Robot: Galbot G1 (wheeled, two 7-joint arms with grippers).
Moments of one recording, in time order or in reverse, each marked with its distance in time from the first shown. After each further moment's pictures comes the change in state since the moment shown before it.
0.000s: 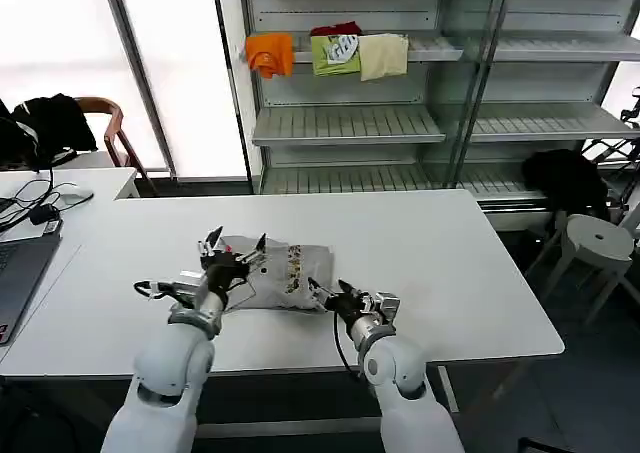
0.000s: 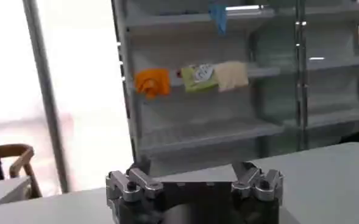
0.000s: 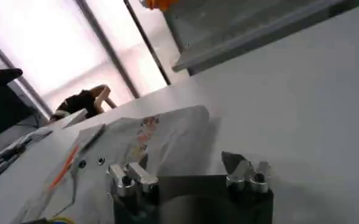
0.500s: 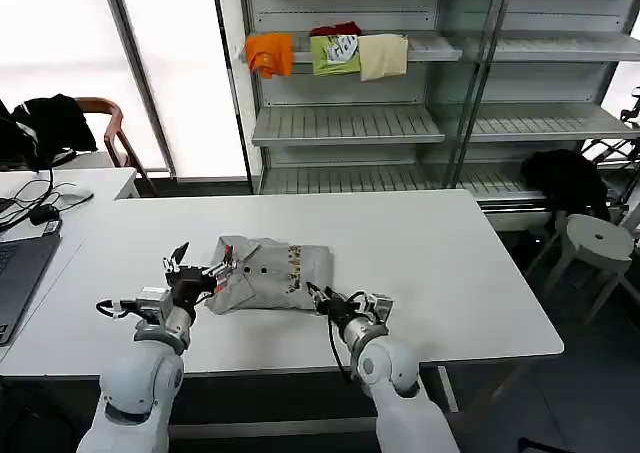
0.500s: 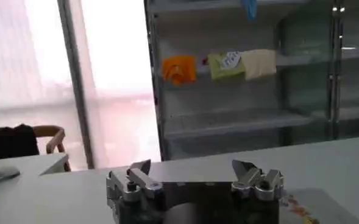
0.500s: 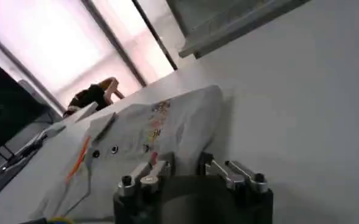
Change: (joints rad) left arm 0.081 0.027 -0.106 -0.020 -0.043 -0.004 -0.005; right arm 0.005 0.000 -0.006 -0.008 0.077 -0.014 0.022
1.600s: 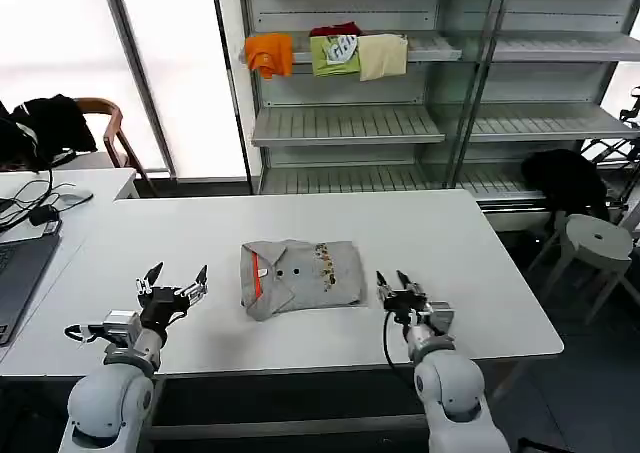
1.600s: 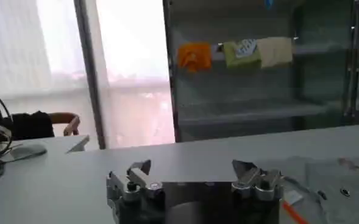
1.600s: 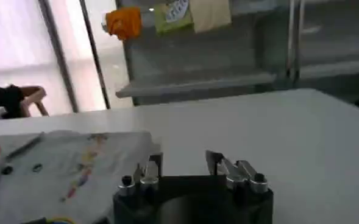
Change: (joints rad) left arm 0.111 0.071 -0.105 0.024 -0.088 -0.086 0.029; right arm -0.138 -0.093 0.182 0.191 -0.428 0.094 -0.070
